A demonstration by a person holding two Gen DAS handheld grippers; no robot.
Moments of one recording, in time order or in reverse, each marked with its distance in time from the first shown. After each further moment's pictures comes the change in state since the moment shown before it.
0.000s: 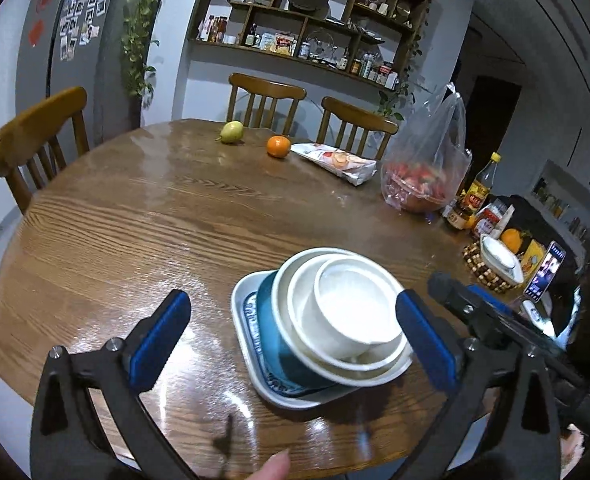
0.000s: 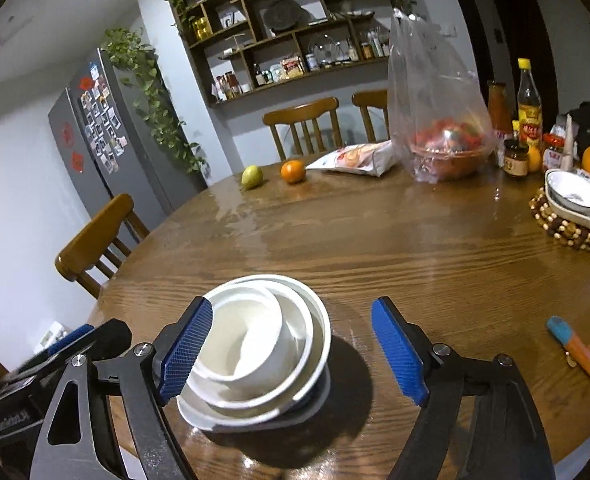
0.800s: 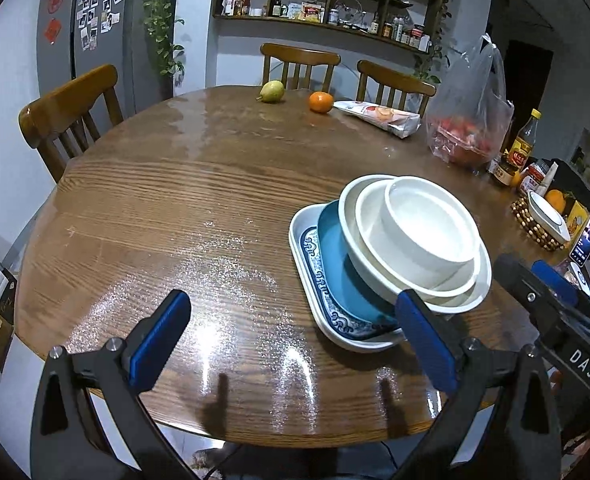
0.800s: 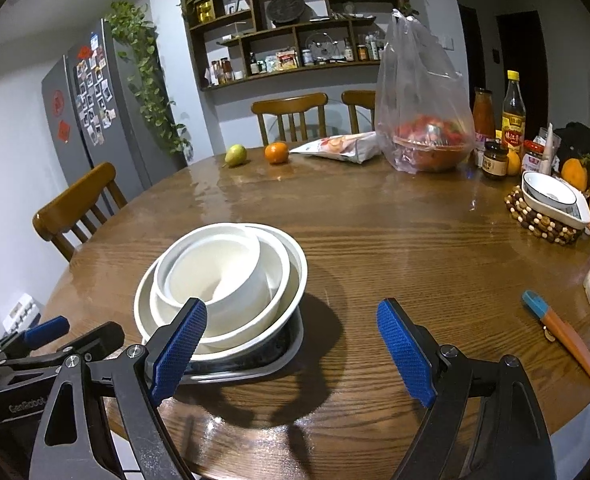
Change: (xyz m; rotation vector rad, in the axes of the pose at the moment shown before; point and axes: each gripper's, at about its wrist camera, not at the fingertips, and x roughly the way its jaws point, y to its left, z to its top) left arm 0.015 0.019 -0.041 0.032 0.106 0.158; right arm -0.005 0.002 -0.037 -0.082 0.015 -0.101
